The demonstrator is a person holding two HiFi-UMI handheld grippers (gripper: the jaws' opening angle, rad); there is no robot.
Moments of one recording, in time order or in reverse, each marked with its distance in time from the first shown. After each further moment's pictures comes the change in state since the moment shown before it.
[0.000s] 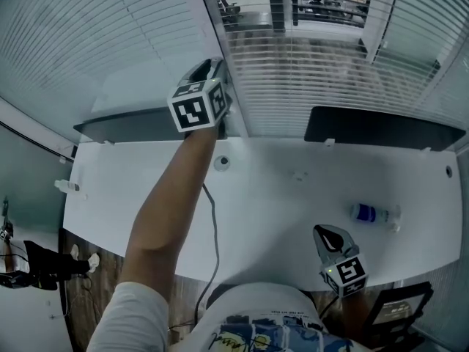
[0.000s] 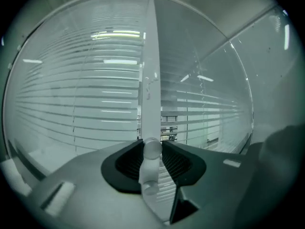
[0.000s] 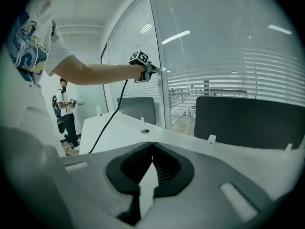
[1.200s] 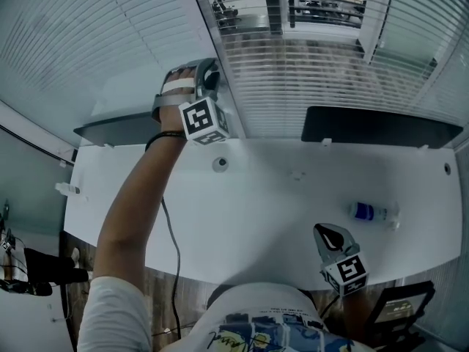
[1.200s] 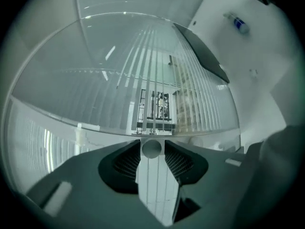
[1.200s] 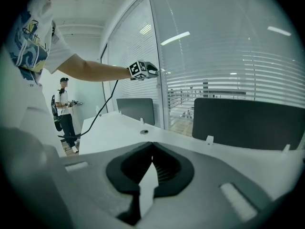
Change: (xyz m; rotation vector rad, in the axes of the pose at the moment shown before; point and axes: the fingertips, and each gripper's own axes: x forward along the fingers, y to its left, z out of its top) left arm 0.008 -0.021 -0.020 1.490 0.117 0.043; right arm -0.002 -0.005 -0.001 0.005 -0.003 -0.013
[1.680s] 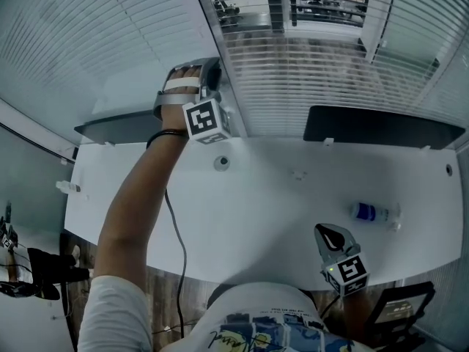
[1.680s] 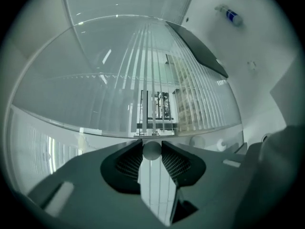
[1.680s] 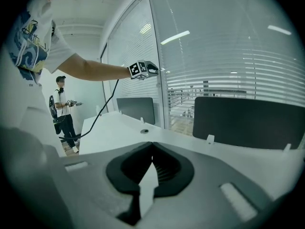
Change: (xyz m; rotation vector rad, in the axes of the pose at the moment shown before) left arm 0.001 -0.002 0.002 0.061 -0.009 0.014; right arm 0.001 0.001 -0.001 0.002 0.008 0.004
